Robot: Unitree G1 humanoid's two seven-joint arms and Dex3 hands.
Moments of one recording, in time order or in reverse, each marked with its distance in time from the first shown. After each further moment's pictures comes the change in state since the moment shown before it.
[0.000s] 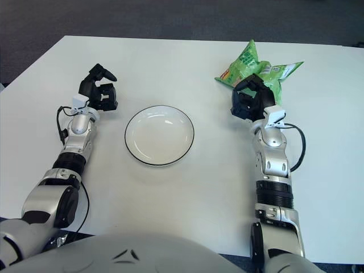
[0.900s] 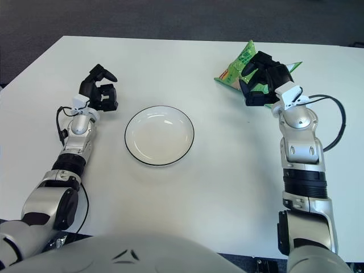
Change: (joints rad) left arm 0.015 0.005 -0.008 -0.033 0.004 0.028 0.008; right arm -0.116 -0.258 0.036 -0.007 -0.149 0.044 0.184
